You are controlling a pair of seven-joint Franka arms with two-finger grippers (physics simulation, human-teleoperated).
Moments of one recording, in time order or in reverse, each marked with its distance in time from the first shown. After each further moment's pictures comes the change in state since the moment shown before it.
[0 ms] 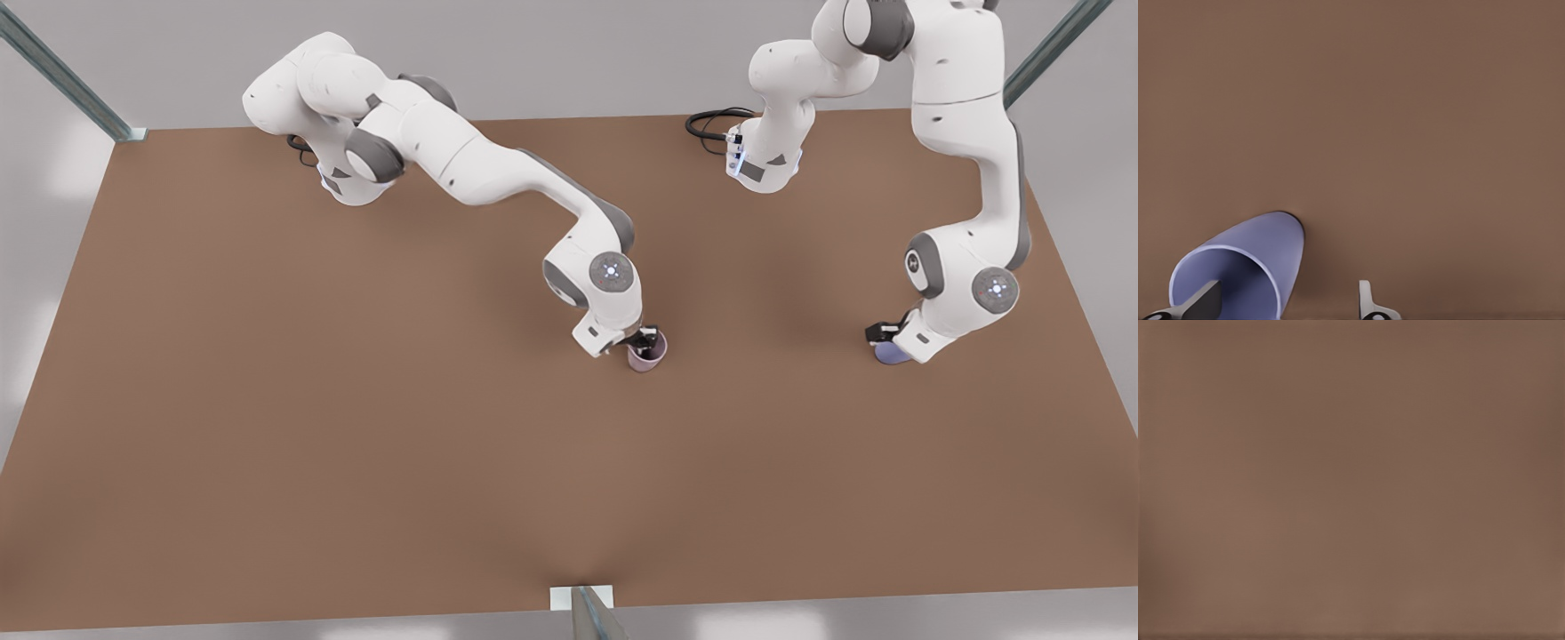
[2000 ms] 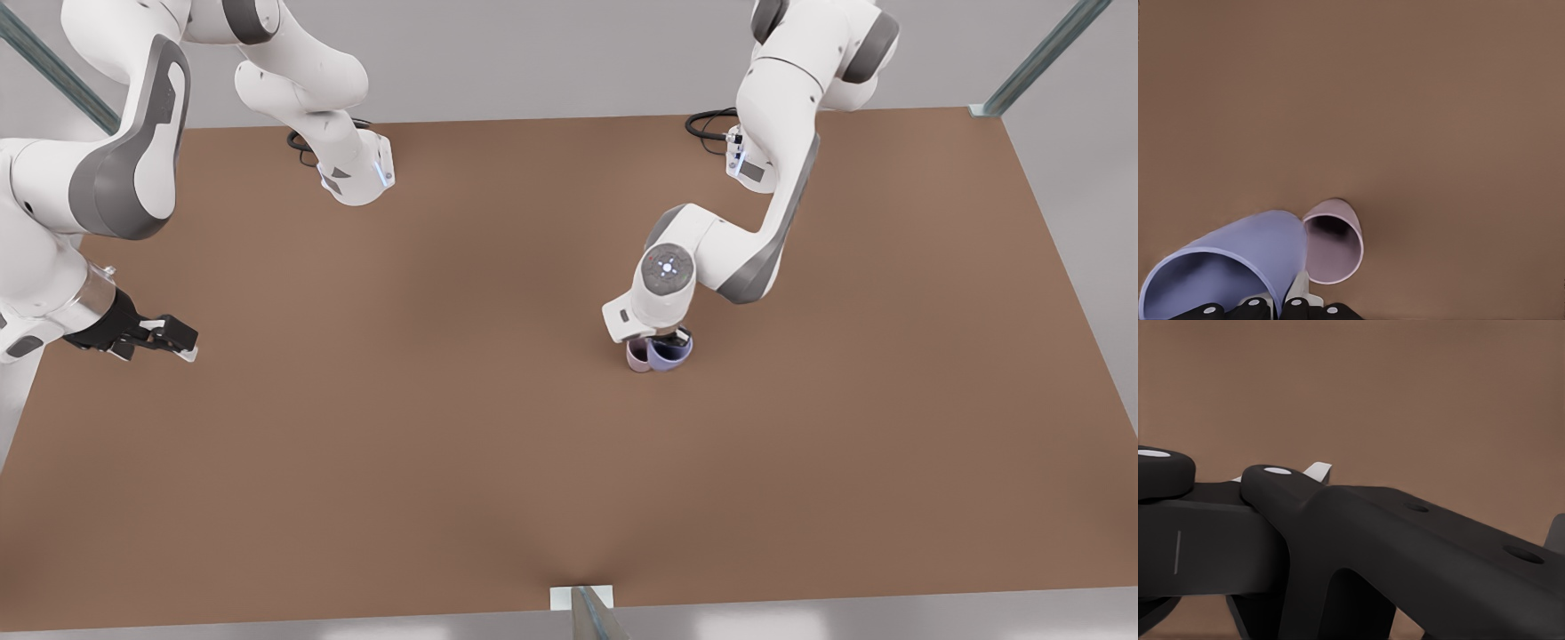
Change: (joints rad) left arm -0.563 0.164 -0.294 0.571 -0.025 -0.415 -0.387; right arm -0.817 -0.845 -0.148 -0.480 -0.065 -0.433 -1.002
